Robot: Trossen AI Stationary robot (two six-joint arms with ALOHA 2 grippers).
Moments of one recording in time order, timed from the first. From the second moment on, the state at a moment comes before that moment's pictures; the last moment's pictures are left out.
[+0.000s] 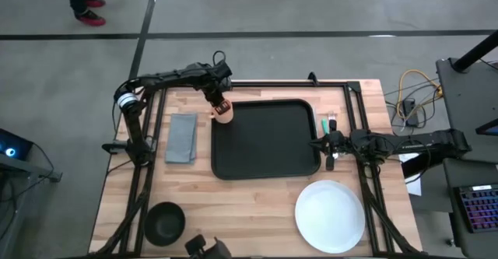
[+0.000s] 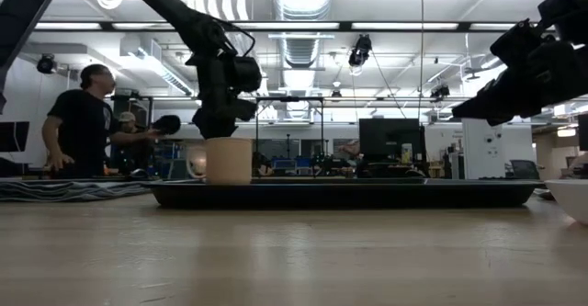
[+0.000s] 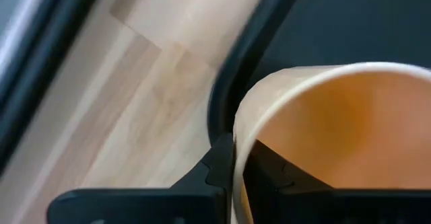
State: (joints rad) left arm 0.69 1.83 1.37 -0.86 0.02 0.10; right arm 0.00 0.35 0.01 0.06 0.18 0.10
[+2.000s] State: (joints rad) left arm -0.33 1.05 0.76 -0.40 -0.08 -0.38; right arm 0.55 0.98 0.71 -0.84 0.16 0.83
